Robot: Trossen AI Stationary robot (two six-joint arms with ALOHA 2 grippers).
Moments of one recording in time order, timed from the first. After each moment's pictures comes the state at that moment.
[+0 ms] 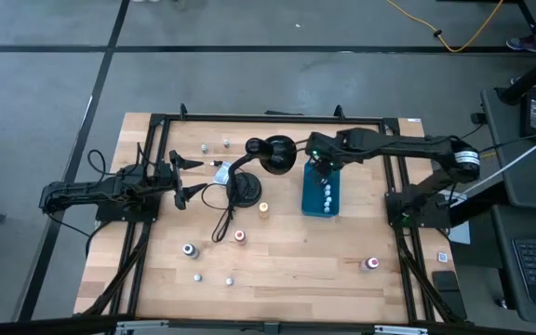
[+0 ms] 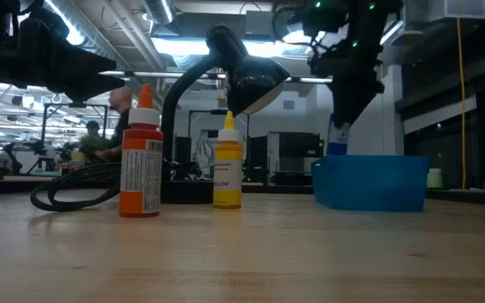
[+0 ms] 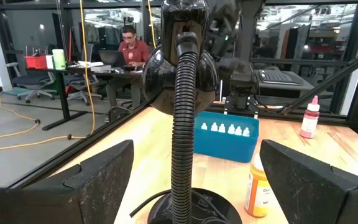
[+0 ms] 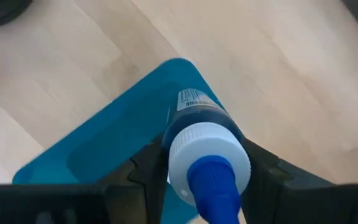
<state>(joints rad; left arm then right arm) 0.10 0.00 0.01 0.04 -0.18 -0.03 -0.24 1.52 1.22 -1.00 0.21 0.46</state>
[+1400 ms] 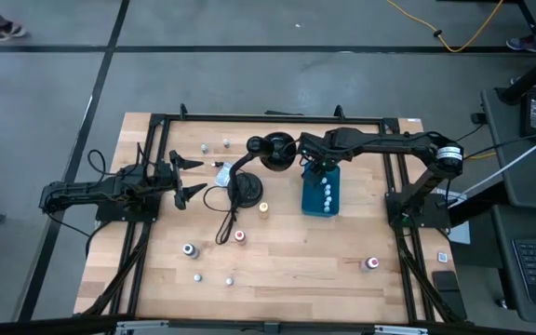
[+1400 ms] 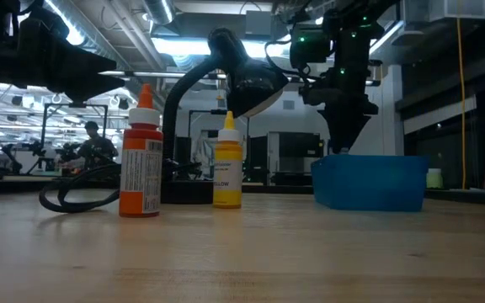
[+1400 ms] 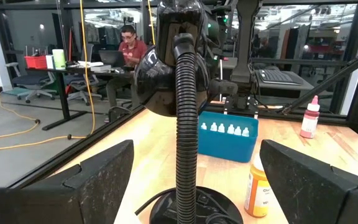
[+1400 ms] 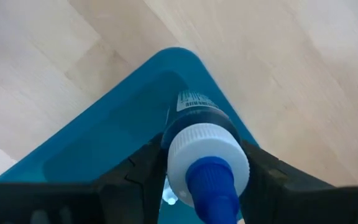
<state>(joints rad) 0.10 0.00 0.01 0.04 -0.19 -0.03 -0.29 1.66 1.22 -0.97 0.15 0.45</state>
